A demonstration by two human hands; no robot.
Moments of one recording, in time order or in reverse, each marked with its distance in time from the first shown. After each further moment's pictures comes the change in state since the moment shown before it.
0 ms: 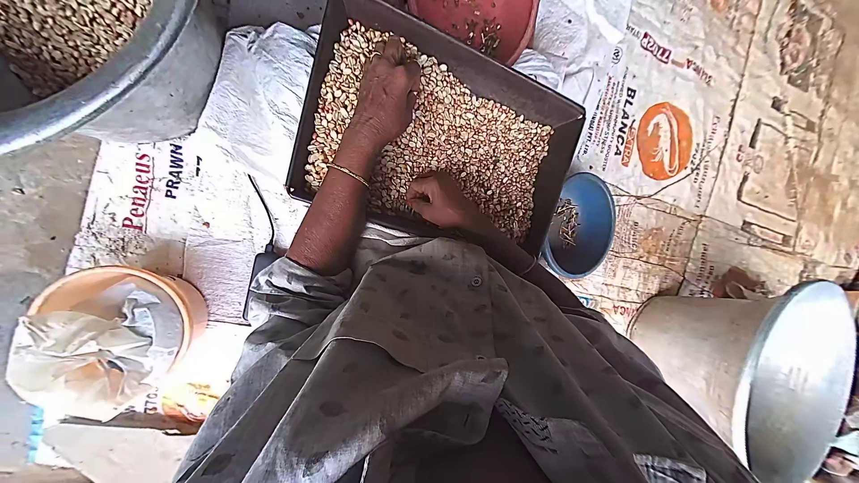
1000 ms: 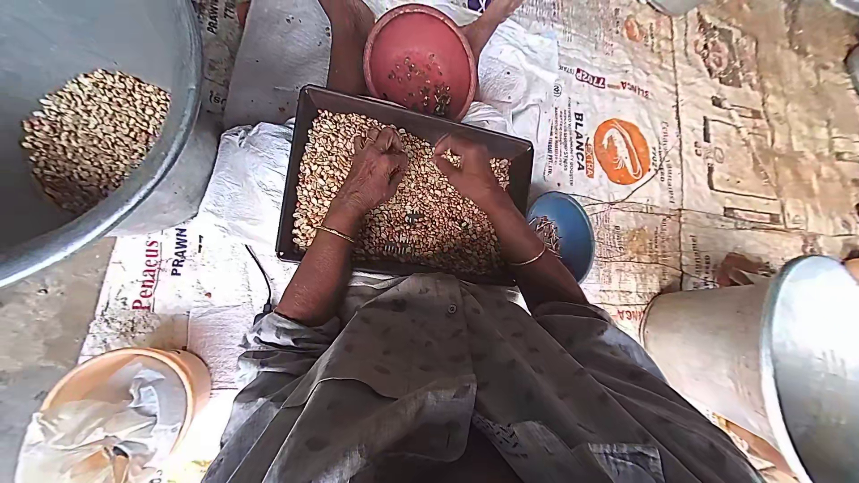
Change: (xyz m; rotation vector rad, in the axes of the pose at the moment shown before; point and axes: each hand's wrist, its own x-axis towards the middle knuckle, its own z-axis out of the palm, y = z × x) left_hand -0.002 0.011 0.015 0.026 -0.034 0.313; right_hand 0.009 0.043 -0.113 -0.150 0.538 0.062
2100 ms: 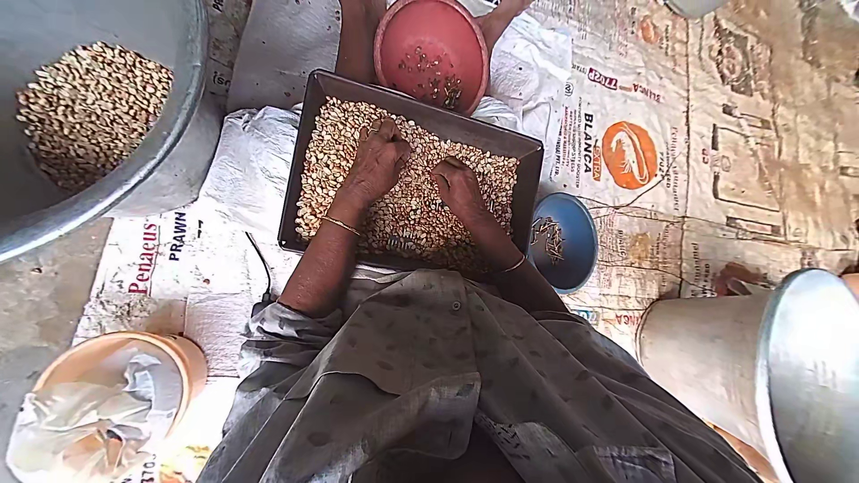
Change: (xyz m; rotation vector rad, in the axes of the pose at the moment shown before) left_hand 0.001 0.001 -0.002 -0.013 -0.028 -0.125; right_hand -0.024 0.015 0.055 -0.180 -0.014 0.023
